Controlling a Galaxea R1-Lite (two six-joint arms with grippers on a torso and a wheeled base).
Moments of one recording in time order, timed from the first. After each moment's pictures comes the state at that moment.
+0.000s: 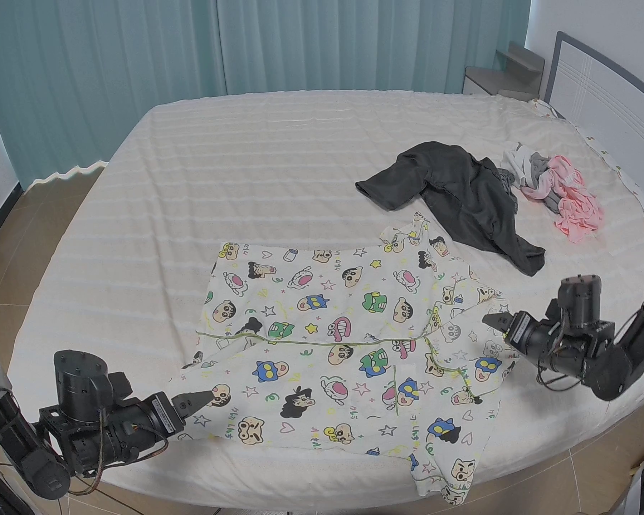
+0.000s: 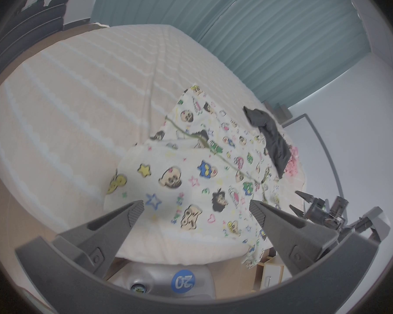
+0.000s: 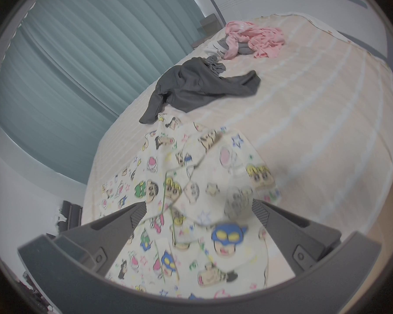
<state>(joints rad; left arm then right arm) -0.35 1.77 -0.03 -1.16 -0.07 -0.79 0.19 1.95 -0.48 -0.92 -0.01 0.70</state>
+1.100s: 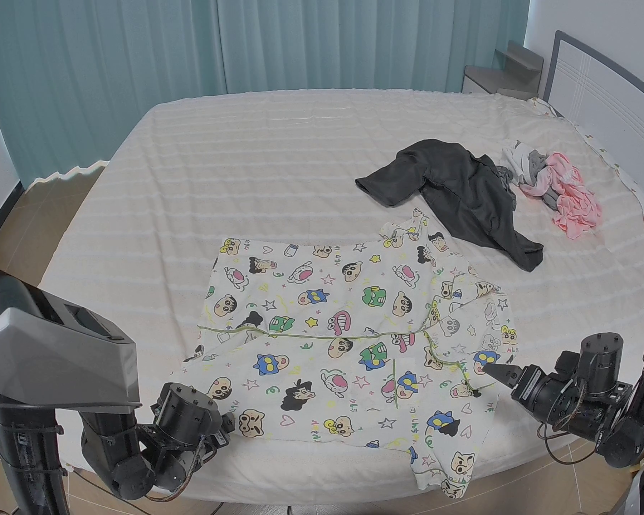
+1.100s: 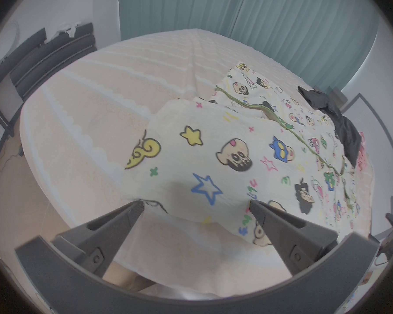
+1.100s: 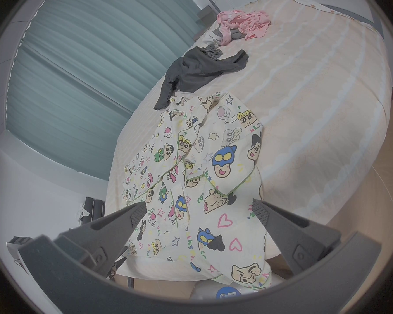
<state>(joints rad) -0.54 2.21 -0.24 -1.09 0.43 -0.89 0.31 1.94 -0.02 -1.42 0.02 0.84</state>
